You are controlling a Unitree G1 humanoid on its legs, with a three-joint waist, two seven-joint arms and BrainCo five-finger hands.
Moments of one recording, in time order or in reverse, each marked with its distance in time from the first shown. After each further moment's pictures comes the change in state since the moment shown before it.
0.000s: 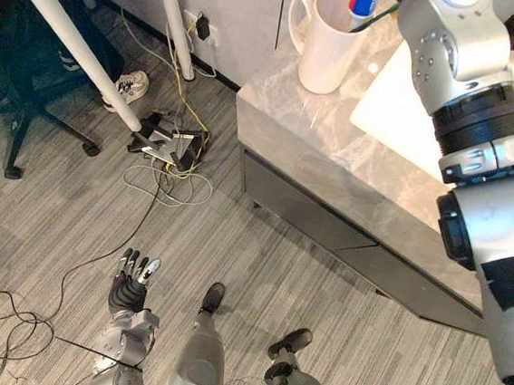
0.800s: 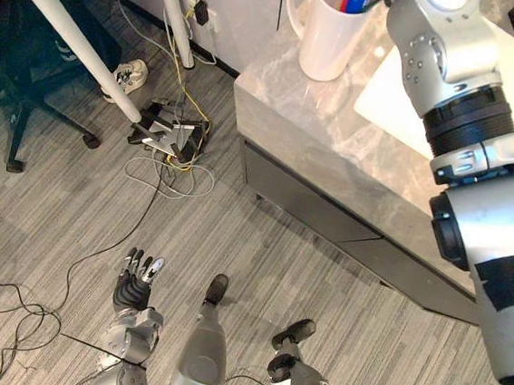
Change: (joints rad) left arm -0.017 0.001 -0.023 0.010 -0.015 -0.001 0.017; right arm 0.000 0.023 0.001 0.043 0.009 0.000 -0.002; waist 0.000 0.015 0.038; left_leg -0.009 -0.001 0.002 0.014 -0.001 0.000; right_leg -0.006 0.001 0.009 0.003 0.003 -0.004
